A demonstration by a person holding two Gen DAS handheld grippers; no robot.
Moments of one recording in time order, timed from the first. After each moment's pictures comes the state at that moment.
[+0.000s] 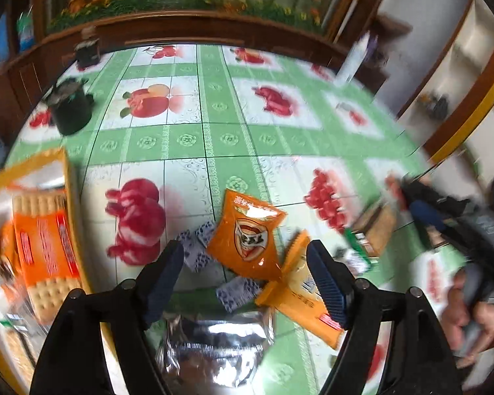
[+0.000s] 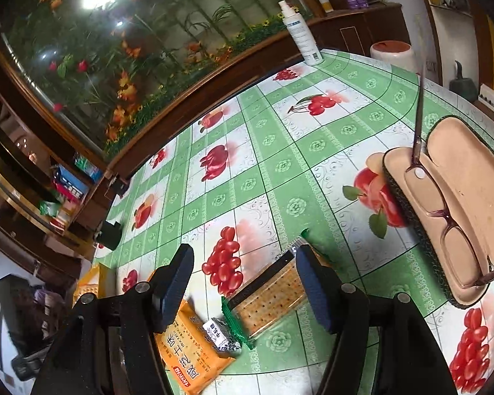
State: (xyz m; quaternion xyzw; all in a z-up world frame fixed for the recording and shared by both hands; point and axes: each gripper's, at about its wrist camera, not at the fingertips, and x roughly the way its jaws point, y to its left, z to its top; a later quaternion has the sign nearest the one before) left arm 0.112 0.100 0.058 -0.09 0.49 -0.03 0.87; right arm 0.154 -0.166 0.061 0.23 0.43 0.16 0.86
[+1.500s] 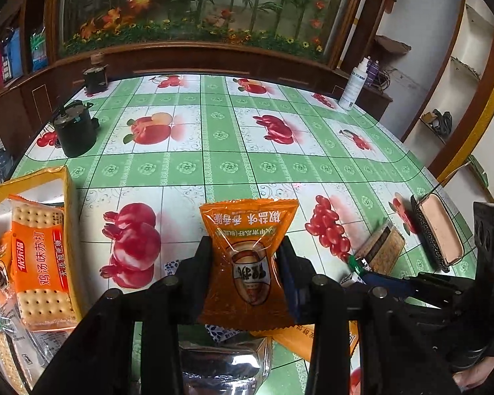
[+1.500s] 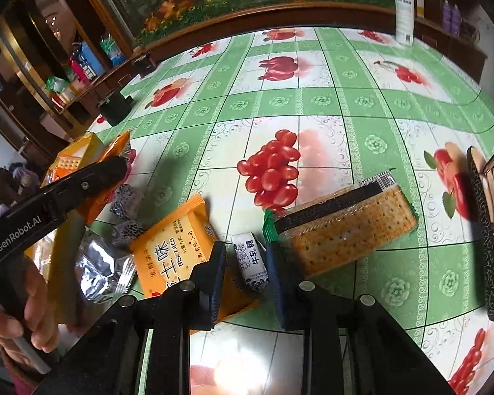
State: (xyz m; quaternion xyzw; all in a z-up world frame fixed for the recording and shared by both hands) left arm 0.102 0.093 0.053 -0.11 0.41 -0.01 0.91; right arm 0.132 -0.080 0.022 0.01 0.51 0.26 0.82
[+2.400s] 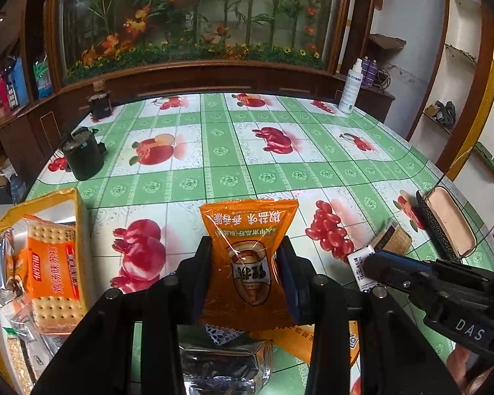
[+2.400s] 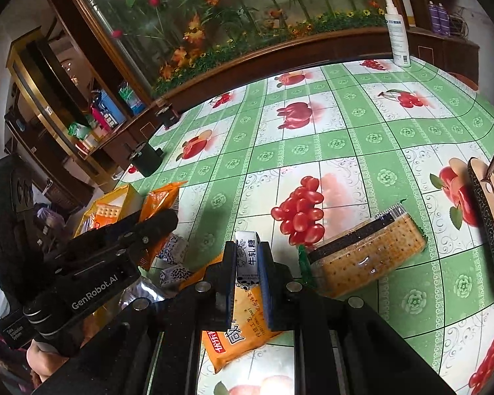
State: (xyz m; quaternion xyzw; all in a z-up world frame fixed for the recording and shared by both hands) left arm 0.093 0.077 0.062 -0.06 0.38 0.01 0.92; right arm 0.121 -0.085 0.051 0.10 0.43 0.28 0.85
